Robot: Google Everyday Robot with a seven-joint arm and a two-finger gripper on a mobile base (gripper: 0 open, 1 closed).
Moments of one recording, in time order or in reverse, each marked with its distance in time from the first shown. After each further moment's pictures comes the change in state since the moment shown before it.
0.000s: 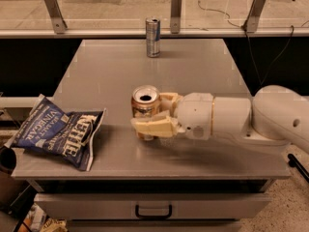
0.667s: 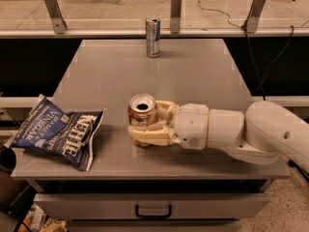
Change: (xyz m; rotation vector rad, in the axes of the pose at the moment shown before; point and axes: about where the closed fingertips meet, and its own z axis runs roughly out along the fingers) arm 0.020 0.012 0.010 -0.027 -0.062 -0.042
